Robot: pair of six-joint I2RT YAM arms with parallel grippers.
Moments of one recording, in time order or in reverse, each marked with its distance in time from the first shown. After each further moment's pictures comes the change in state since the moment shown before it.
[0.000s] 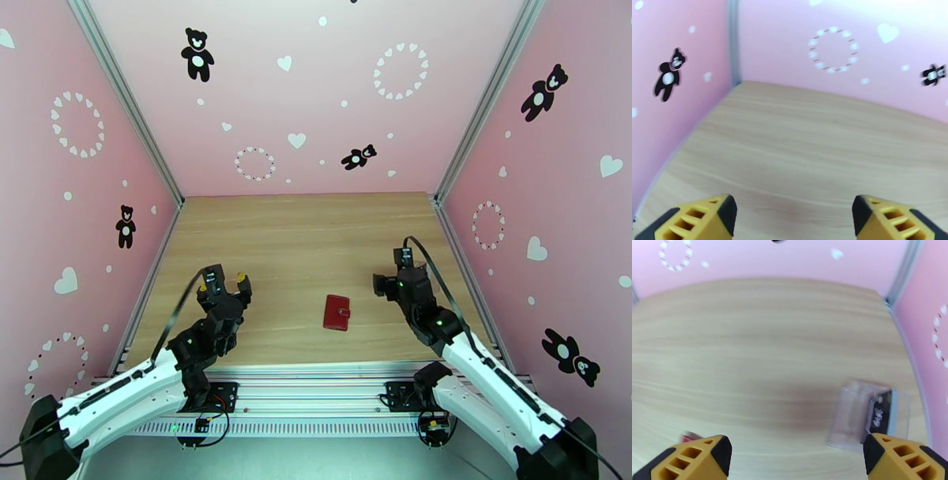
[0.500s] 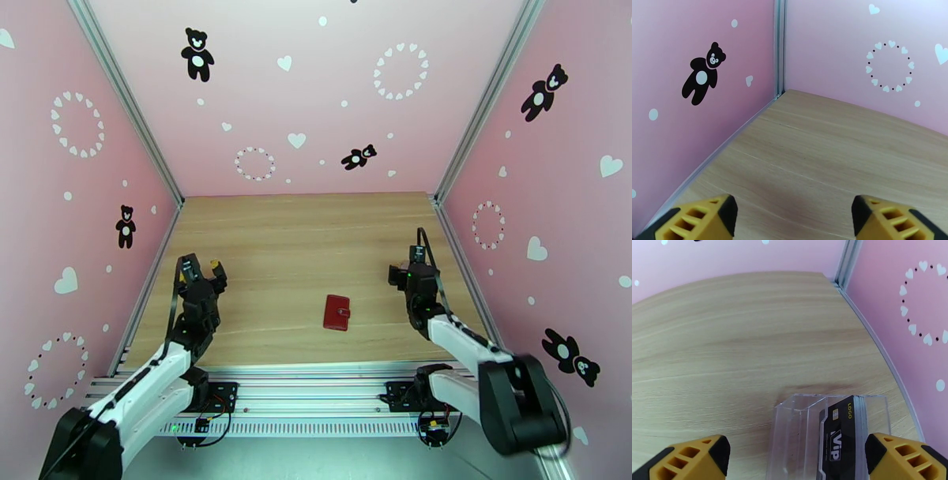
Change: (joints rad) left arm 0.555 0.236 -0.057 0.456 0.373 0.185; right arm -0.267 0.479 -0.101 0.609 -0.021 -0.089
